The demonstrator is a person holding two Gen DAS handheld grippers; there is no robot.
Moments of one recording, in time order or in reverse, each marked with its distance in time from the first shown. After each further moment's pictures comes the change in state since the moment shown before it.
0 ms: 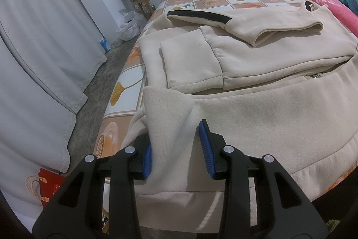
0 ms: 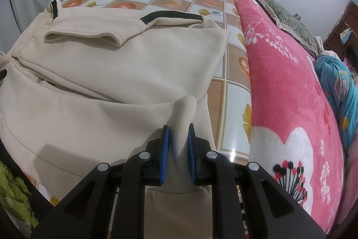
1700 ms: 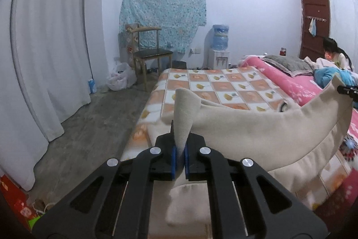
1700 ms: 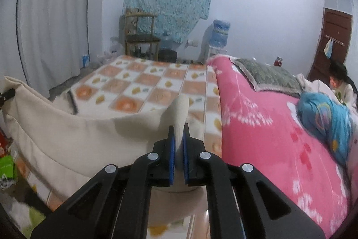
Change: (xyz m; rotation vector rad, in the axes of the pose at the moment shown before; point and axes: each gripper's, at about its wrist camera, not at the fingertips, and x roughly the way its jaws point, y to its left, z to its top) left arm -0.085 0.084 0.066 -0.209 -0.431 -0.192; right arm -0.111 -0.043 0.067 0.109 -0.436 0.015
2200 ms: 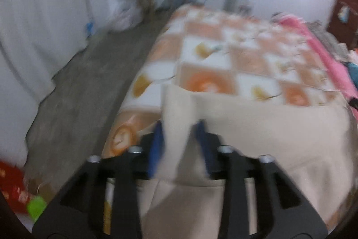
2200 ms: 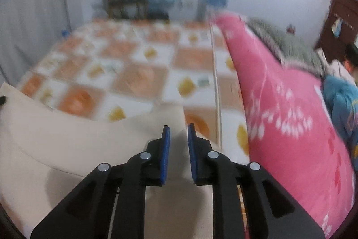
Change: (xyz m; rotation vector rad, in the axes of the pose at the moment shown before) left arm 0.231 0.044 -0.004 -0.137 0.434 0.060; right arm 0.218 -0.006 0.010 0.035 0.298 -0.060
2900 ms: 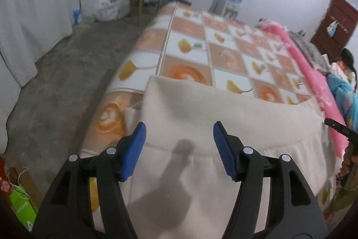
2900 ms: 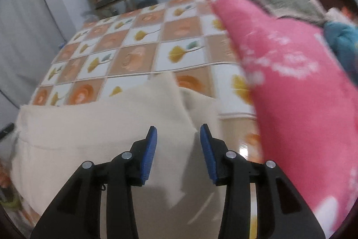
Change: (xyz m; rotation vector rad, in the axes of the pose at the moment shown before) left arm -0.045 0.006 -0.016 -0.038 -0.014 -0.201; right arm -0.035 -0.023 -0.040 0.209 0.073 0.108
